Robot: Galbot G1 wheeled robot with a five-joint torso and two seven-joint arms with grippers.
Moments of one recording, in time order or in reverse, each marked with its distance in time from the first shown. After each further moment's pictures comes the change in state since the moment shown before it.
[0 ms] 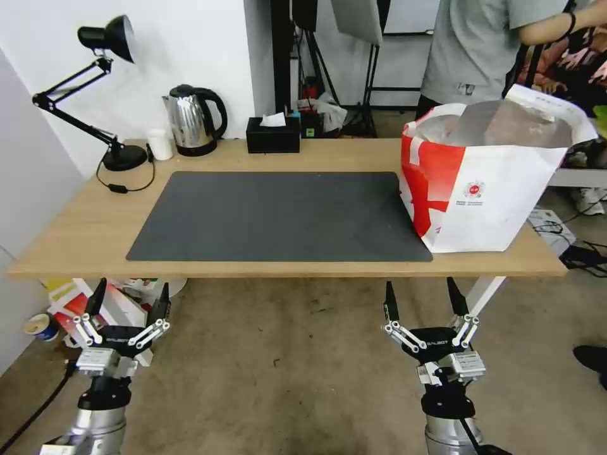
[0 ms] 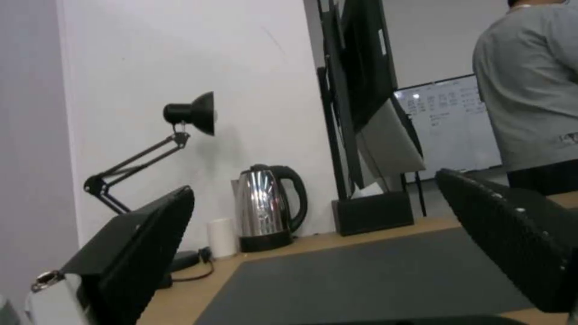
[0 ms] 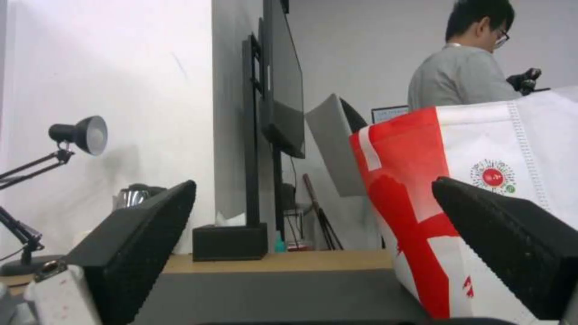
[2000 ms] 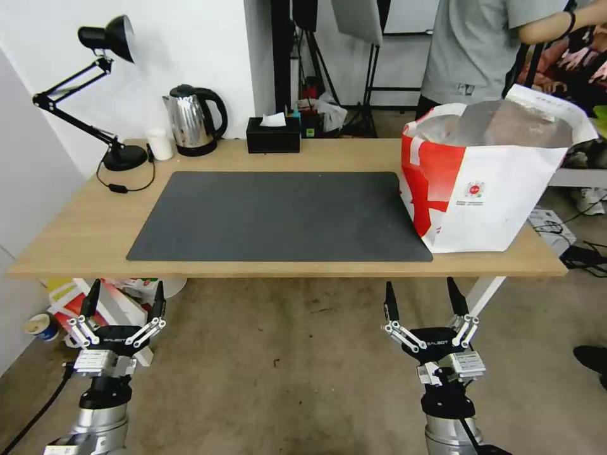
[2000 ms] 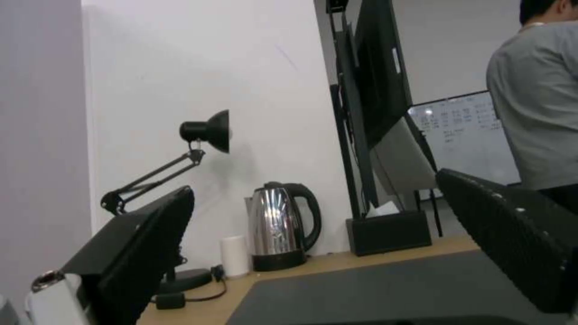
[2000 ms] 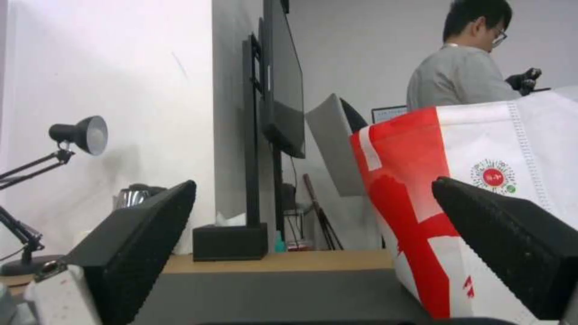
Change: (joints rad) left arm -0.033 -0.013 -0.015 0.007 -0.014 -0.025 0.000; right arm 0.000 0.000 0.000 0.000 0.000 0.000 0.000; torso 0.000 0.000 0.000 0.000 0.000
